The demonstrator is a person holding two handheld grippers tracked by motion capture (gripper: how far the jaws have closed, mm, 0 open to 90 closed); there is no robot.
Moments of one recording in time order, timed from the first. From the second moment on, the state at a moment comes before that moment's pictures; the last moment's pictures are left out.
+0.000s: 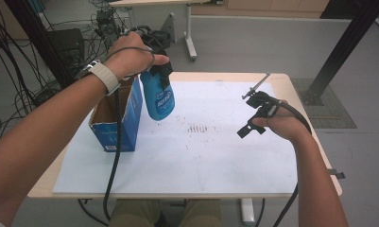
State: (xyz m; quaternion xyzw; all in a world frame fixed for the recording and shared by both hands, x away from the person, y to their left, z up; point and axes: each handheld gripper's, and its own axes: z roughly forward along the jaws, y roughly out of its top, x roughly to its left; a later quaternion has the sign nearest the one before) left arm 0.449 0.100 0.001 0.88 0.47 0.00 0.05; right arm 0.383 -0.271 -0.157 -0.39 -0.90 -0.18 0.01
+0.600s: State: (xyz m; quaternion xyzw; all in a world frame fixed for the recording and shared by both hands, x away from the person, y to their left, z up) left arm 0.441 0.130 0.042 0.85 0.52 0.00 0.06; right arm 0.385 -0.263 -0.152 -0.38 -0.91 -0.18 0.01
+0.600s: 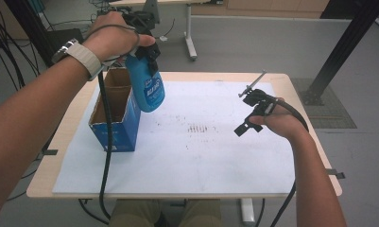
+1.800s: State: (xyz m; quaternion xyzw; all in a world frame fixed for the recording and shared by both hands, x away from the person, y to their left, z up) left arm 0.446 0.199 0.079 0.77 0.64 0.00 0.05; right arm 0.390 -0.258 -0.153 -0.37 -0.91 -0.18 0.01
